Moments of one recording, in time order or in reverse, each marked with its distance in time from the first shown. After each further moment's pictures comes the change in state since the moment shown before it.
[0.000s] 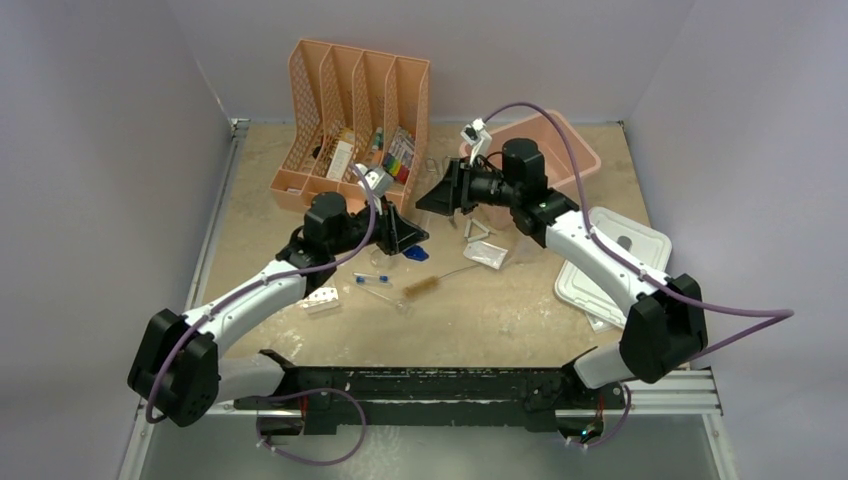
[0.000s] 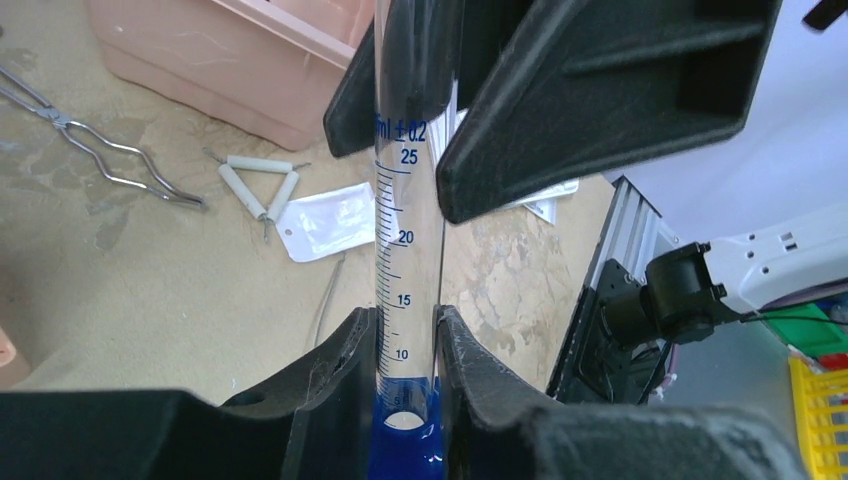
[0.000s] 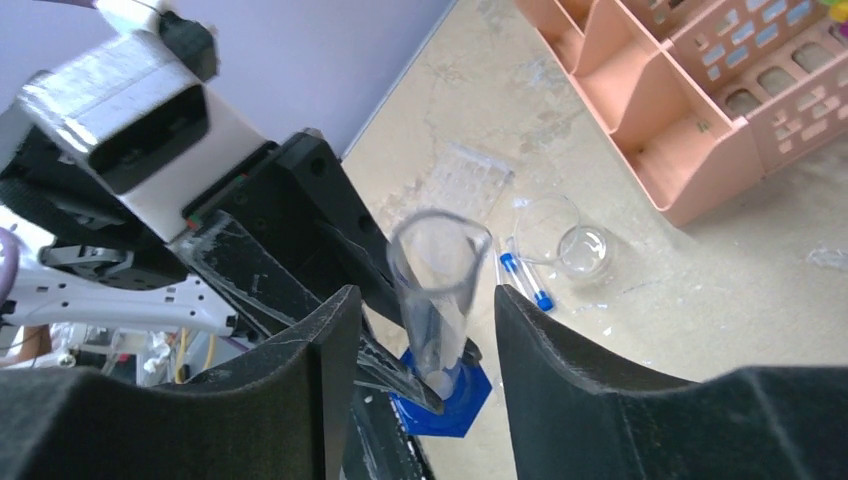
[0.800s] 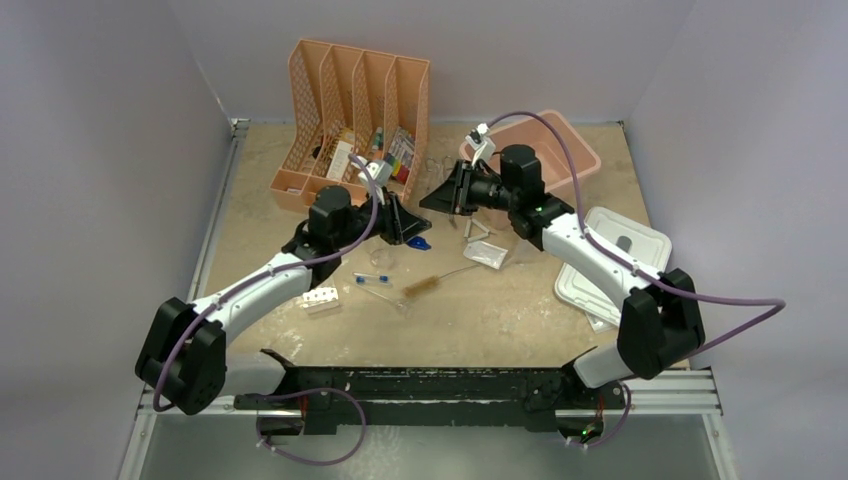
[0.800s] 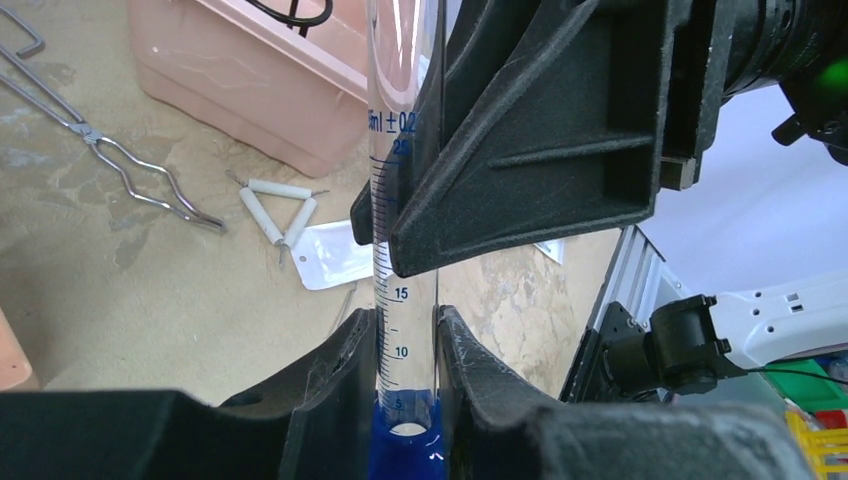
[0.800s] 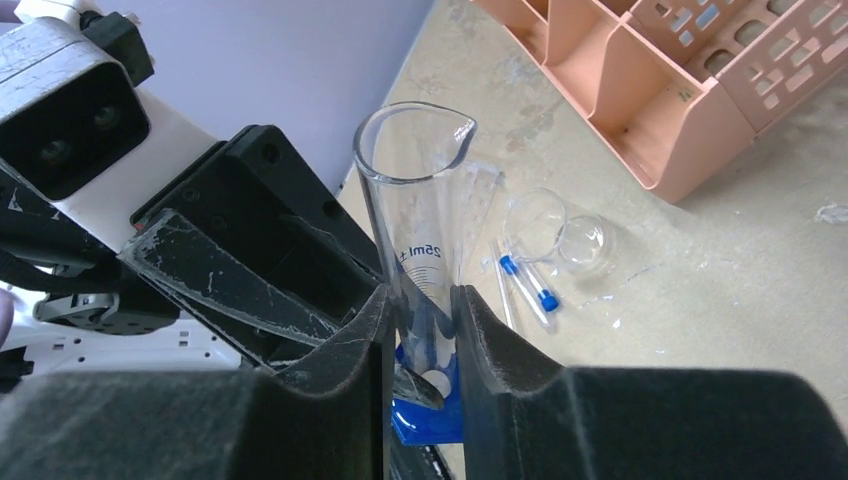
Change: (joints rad) left arm 0.000 0.066 0.043 0.053 -0.070 -0.068; right arm 0.002 0.016 -0.074 0.088 0.075 0.143
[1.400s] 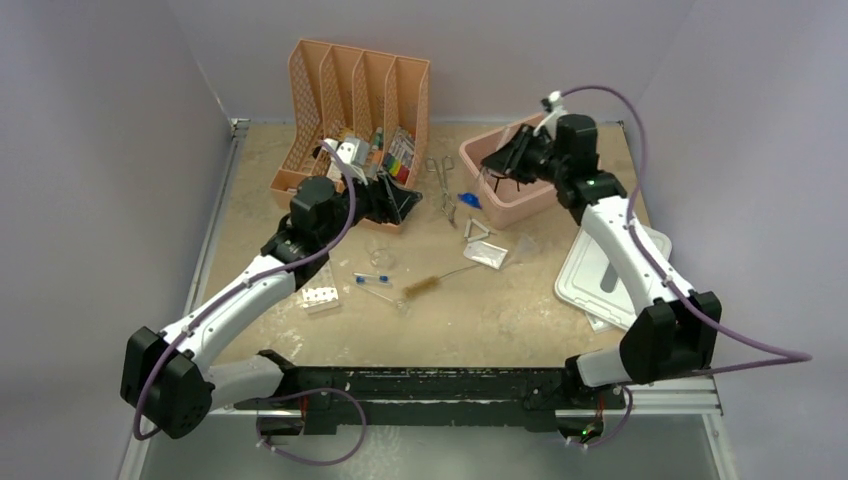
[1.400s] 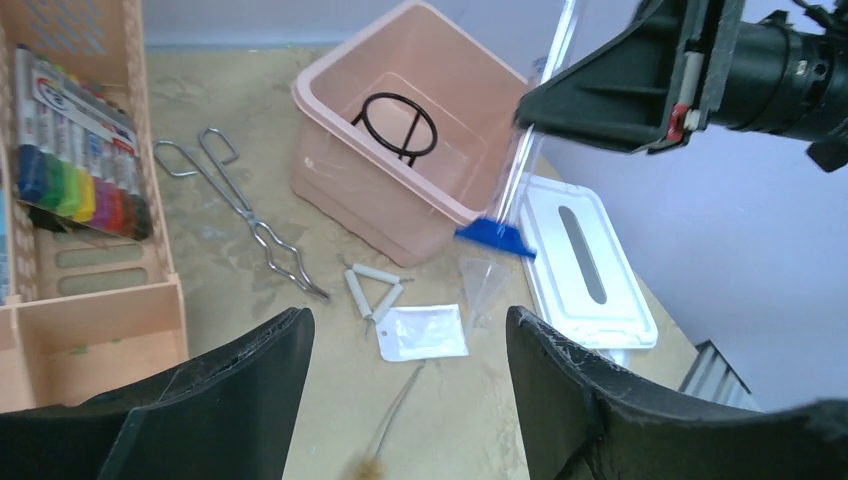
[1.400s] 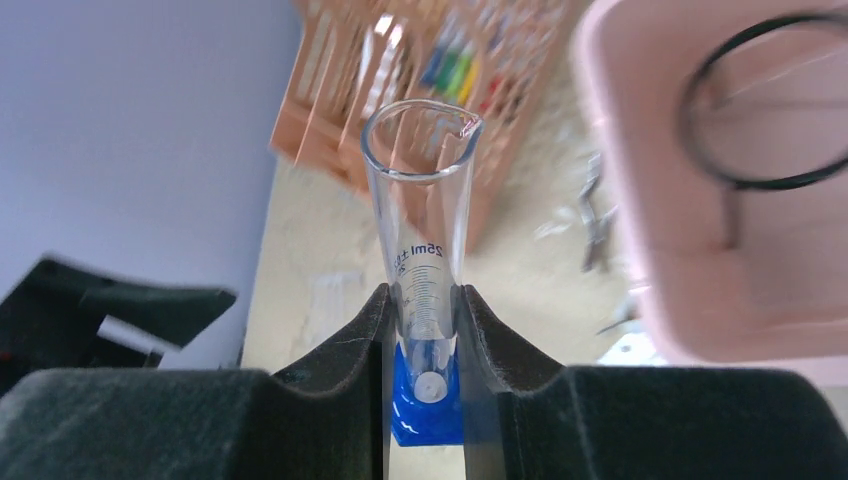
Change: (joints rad) left arm 0.000 -0.117 0.102 -0.157 -0.275 0.037; right arm -0.218 -0.047 0.162 -0.332 0.202 -0.061
